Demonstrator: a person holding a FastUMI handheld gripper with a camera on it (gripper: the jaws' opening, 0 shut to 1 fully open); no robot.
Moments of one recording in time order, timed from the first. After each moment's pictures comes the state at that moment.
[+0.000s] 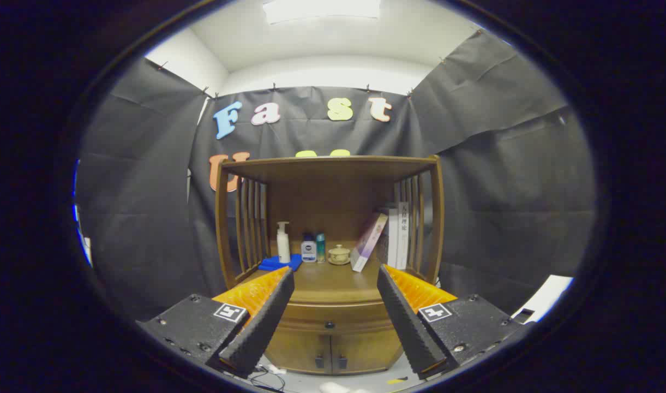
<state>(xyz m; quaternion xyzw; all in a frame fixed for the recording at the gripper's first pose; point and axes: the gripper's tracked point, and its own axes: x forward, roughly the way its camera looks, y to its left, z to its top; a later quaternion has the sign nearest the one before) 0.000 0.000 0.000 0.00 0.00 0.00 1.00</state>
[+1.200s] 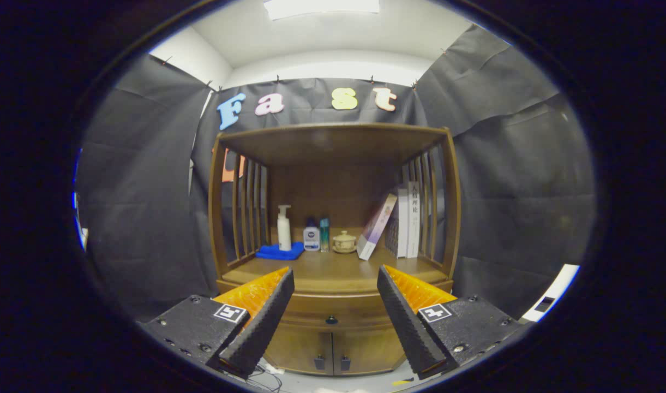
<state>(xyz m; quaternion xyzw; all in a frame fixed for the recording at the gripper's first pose) 0.059 0.001 -0.094 0.00 0.02 0.02 1.00</state>
